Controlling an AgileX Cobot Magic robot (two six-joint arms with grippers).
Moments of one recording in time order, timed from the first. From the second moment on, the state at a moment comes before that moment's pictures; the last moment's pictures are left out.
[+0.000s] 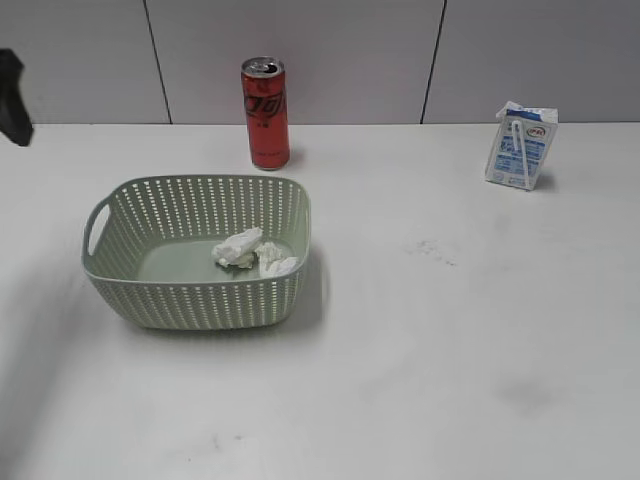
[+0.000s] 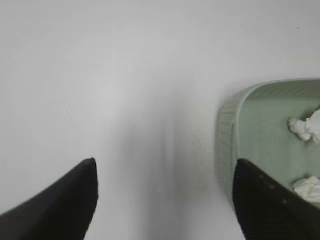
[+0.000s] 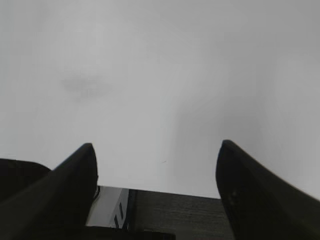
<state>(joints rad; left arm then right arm) -0.07 1.60 -1.34 -0.12 1.04 0.09 0.03 1.22 -1.01 0.10 1.19 -0.10</state>
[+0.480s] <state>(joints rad) 0.03 1.18 -1.08 -0.19 1.22 0.15 0.03 0.68 -0.59 0.11 1.14 -0.11</state>
